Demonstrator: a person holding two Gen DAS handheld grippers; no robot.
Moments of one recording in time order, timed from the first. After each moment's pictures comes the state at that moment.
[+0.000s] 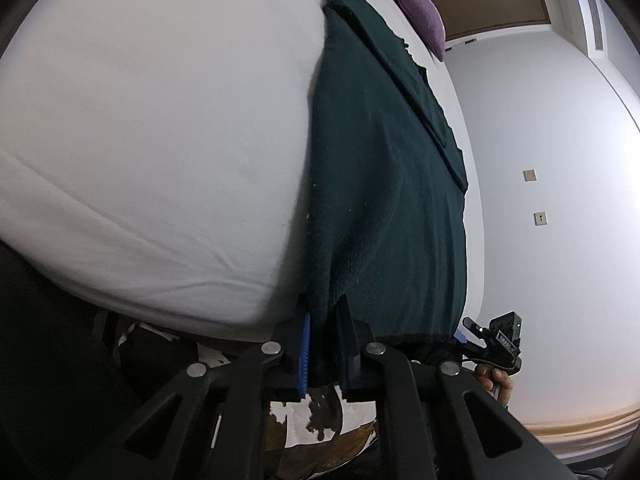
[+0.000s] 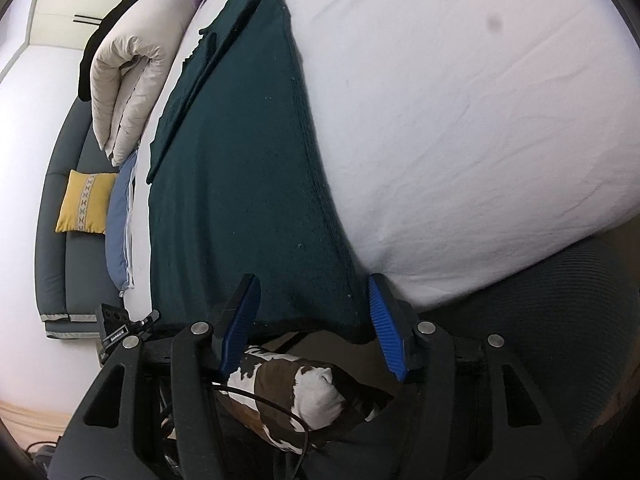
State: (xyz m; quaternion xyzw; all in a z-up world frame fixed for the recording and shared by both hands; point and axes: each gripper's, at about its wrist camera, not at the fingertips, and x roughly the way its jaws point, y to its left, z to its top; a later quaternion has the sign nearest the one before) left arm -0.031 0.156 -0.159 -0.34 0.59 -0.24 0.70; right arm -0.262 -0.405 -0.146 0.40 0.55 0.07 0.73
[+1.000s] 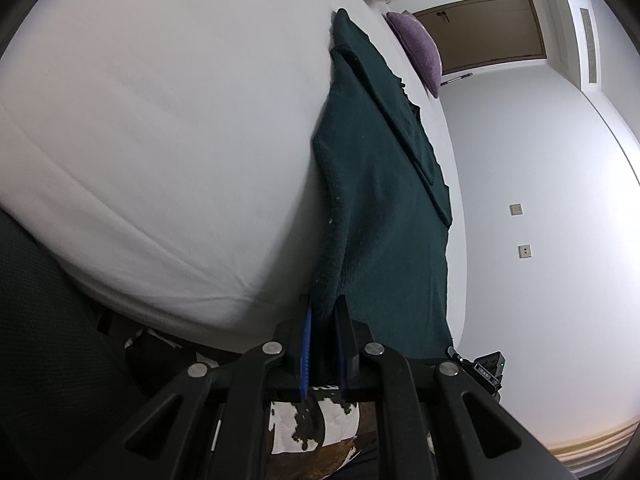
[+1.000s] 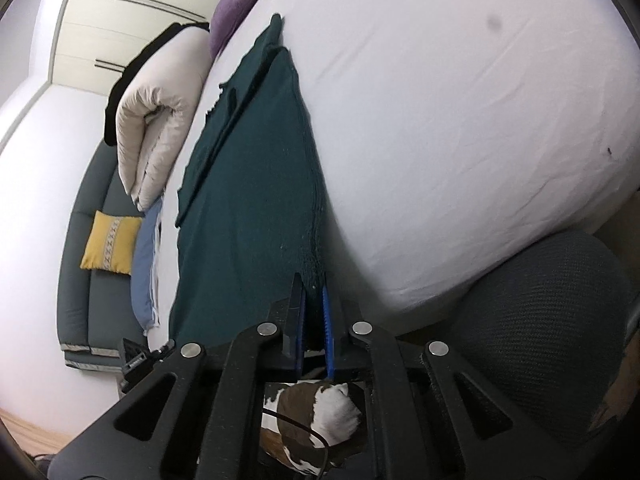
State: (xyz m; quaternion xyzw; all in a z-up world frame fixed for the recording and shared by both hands) left arm -0.048 0.192 -0.147 -0.39 0.55 -0.22 0.71; right arm -0.290 -0.434 -0.131 0.44 0.46 0.06 0.76
